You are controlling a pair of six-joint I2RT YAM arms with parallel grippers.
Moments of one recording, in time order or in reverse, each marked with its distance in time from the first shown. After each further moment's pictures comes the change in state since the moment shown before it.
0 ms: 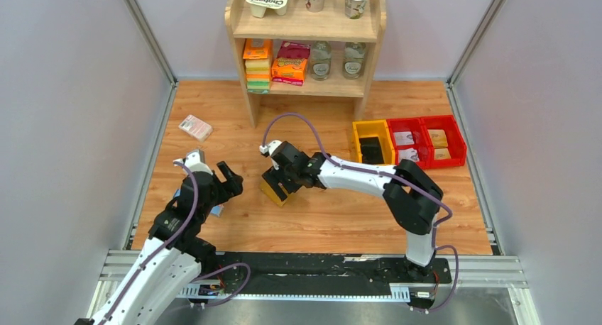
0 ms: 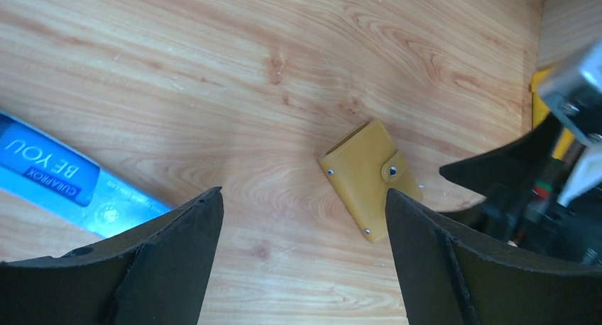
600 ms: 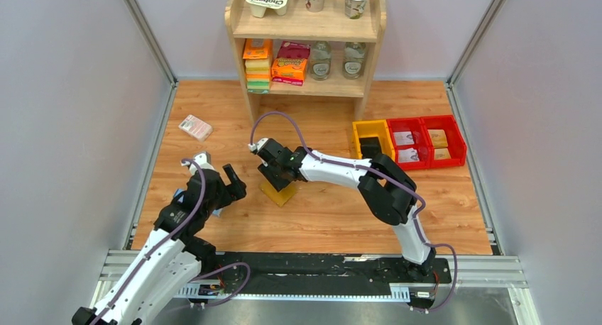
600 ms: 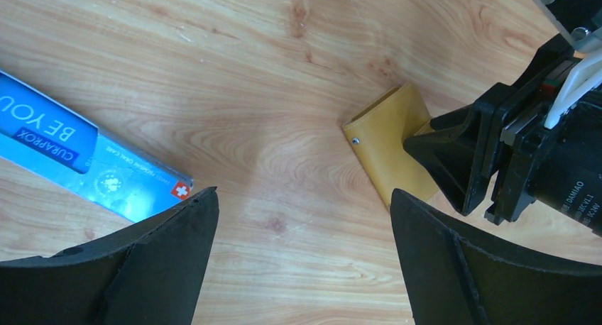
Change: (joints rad) left arm 0.000 0.037 -0.003 -0.091 0.018 -0.037; right arm 0.009 0.238 0.253 -0.101 0.052 -0.021
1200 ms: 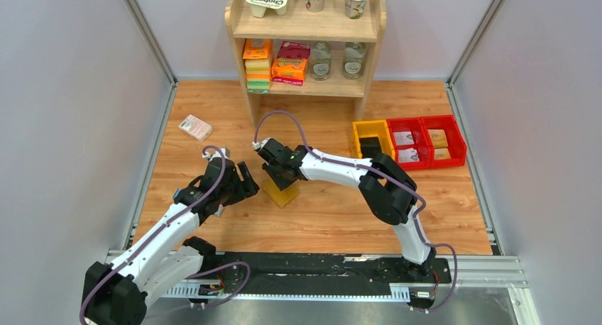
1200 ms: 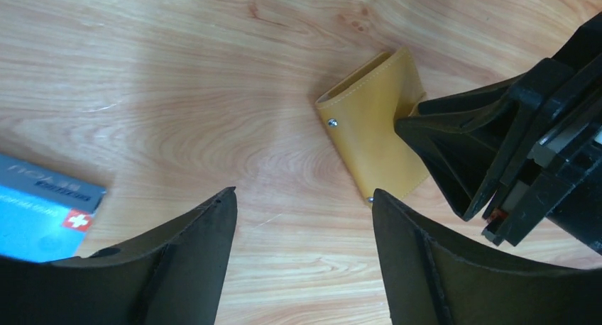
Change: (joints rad) left arm 0.000 0.292 0.000 0.161 0.174 -0.028; right arm -0.008 0.008 0.022 -0.069 0.014 0.078
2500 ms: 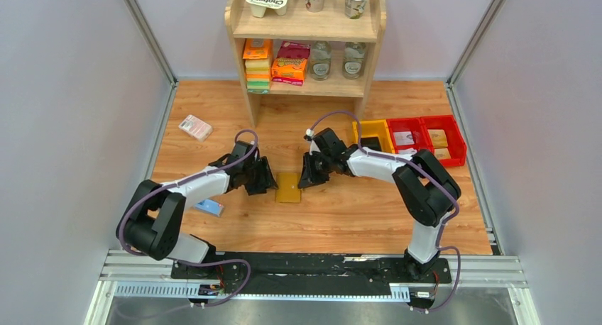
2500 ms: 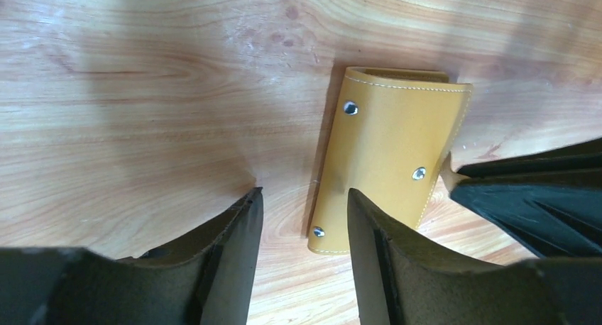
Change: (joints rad) left arm 0.002 0.602 0.142 0.284 0.275 0.034; right arm -0.285 -0.250 -0.495 0.375 -0.533 0.350
